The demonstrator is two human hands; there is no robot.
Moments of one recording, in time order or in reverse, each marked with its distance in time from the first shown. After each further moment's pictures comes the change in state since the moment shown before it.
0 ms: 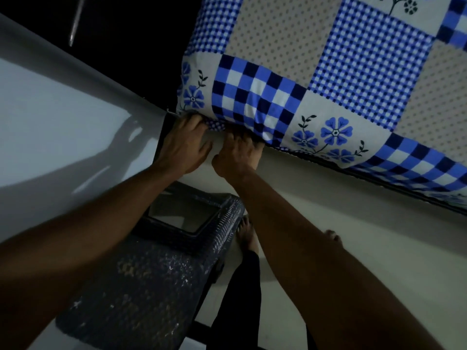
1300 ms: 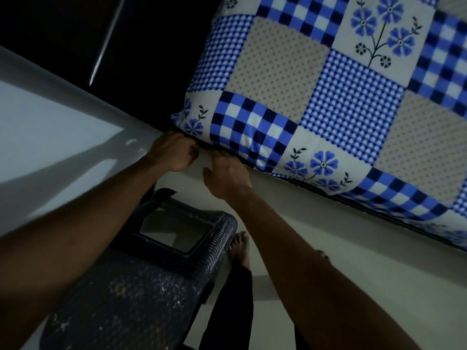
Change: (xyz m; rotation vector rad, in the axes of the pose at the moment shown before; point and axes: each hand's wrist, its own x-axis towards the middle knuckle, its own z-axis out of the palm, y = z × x) left_hand 0.037 -0.034 -0.029 -0.076 -0.319 -0.160; right_hand -0.006 -0.004 -0.027 0.230 0.079 -0.307
